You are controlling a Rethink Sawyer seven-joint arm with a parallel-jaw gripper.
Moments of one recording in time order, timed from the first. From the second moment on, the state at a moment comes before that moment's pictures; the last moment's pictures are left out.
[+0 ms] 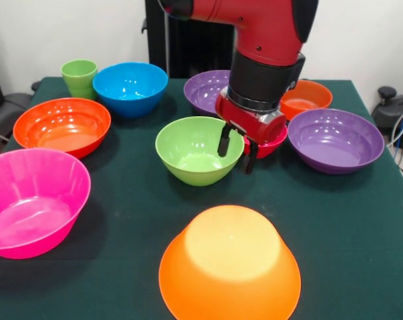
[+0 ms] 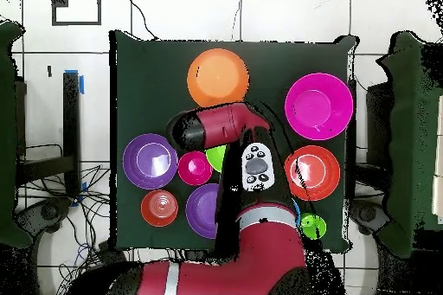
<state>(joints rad) -0.16 -0.51 0.07 1.46 -0.40 0.57 2.81</state>
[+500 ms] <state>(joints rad) -0.10 -0.44 0.02 1.46 -0.40 0.57 2.81</state>
